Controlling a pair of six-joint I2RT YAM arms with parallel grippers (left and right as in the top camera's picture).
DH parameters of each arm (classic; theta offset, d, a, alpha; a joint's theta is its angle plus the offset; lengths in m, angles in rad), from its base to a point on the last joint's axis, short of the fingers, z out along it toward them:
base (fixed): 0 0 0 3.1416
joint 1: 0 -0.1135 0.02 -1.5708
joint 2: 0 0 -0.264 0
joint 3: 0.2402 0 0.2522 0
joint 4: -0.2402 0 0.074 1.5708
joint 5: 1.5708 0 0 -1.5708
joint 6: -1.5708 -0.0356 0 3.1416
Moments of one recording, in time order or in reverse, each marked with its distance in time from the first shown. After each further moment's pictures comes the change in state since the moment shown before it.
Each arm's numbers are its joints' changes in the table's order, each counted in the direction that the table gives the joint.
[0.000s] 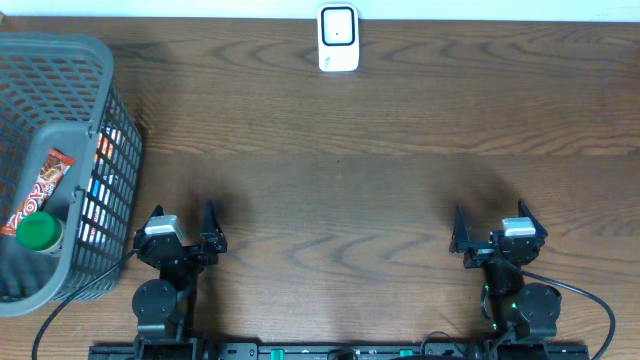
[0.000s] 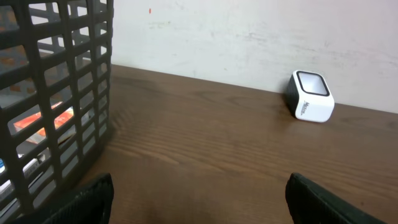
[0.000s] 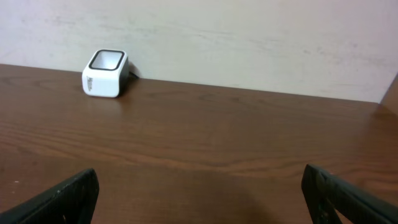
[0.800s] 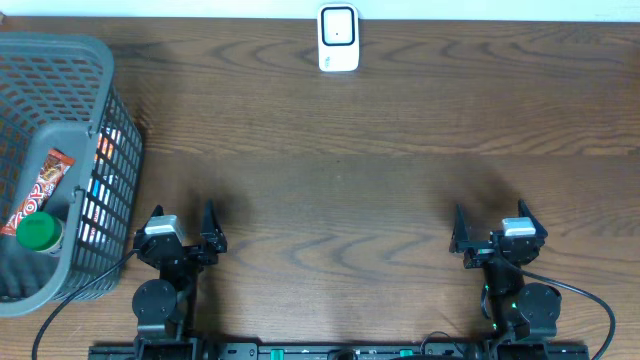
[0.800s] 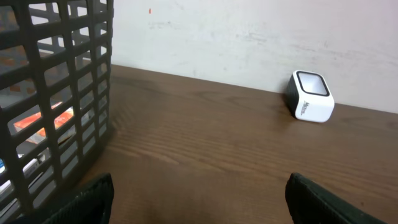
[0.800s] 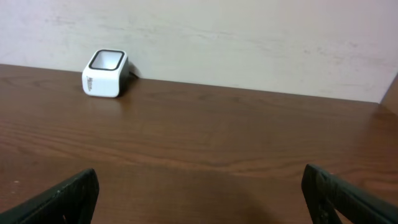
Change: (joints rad) left arm 0.000 0.000 0.000 0.002 0.000 0.000; right arm 0.000 0.000 0.000 0.000 0.000 0.000
